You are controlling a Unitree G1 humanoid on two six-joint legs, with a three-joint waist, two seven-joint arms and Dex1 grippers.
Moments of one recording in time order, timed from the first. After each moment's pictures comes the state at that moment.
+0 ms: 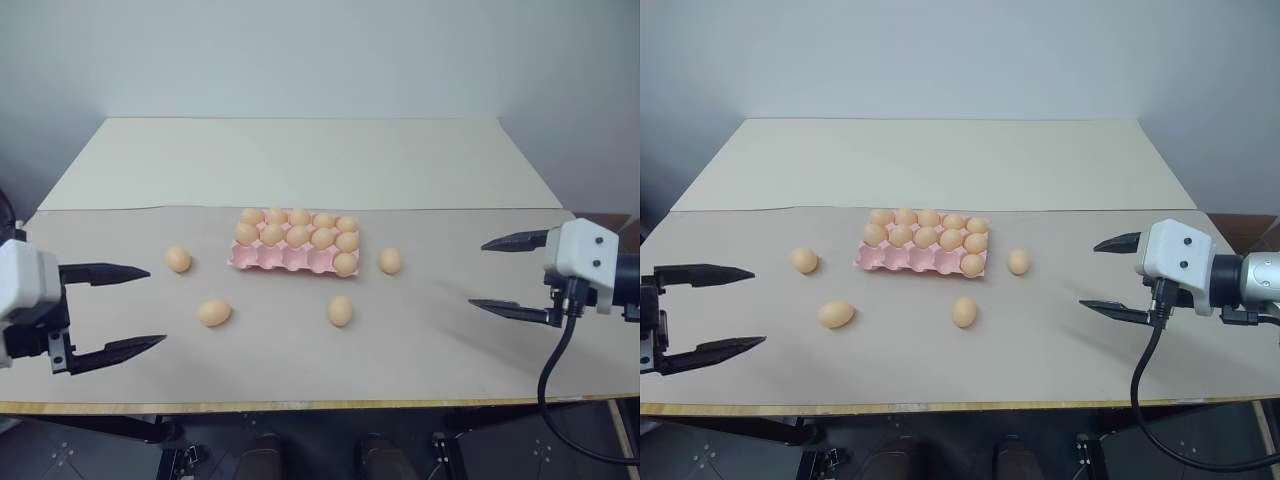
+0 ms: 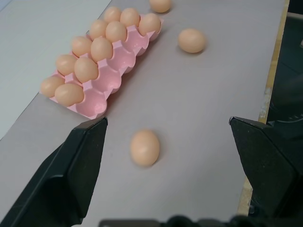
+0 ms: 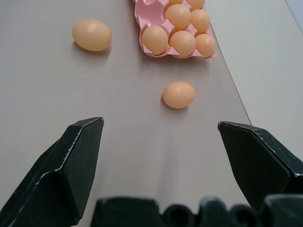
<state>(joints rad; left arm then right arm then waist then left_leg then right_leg) 0.22 1.09 0.85 -0.51 -0.63 0.53 -1.35 -0.16 -1.13 -0.34 -0.36 0.41 0.33 1.20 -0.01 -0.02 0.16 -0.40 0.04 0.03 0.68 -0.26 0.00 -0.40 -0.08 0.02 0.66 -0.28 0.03</state>
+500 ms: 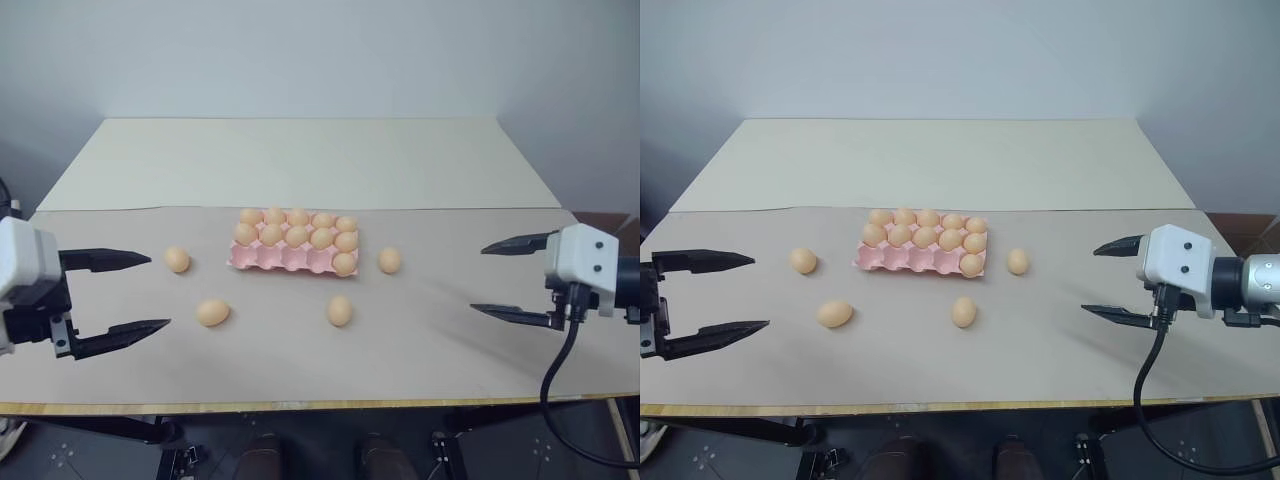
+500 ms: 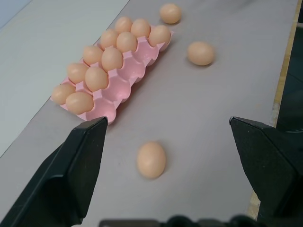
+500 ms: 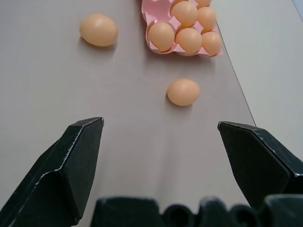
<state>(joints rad) 0.16 1.12 0.84 -0.53 -0.67 0.62 -1.29 -0.15 -1.14 -0.34 -0.34 0.40 0.29 1.22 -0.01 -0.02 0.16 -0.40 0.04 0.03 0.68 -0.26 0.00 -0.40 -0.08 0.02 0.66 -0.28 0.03</state>
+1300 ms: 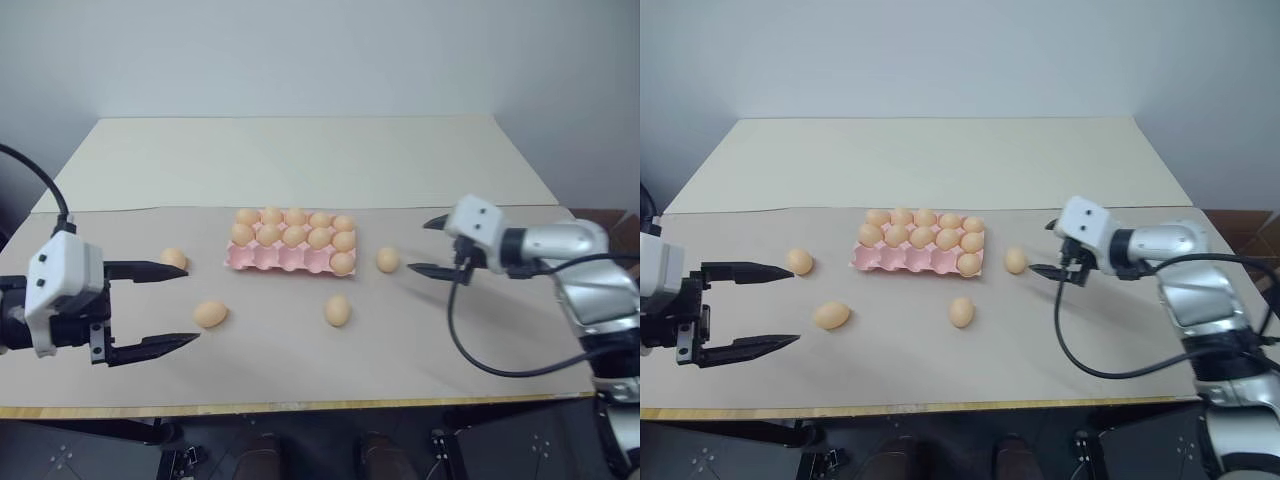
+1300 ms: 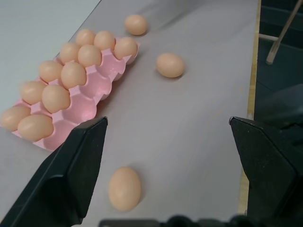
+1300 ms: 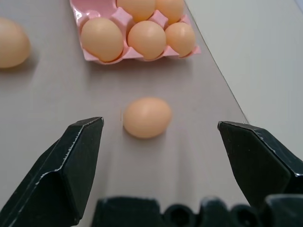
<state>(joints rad) 0.11 1.10 0.66 -0.53 -0.70 0.57 -1.28 -0.65 -0.80 0.16 0.05 0.11 0.34 1.00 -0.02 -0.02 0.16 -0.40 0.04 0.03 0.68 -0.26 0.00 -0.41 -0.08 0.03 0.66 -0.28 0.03</state>
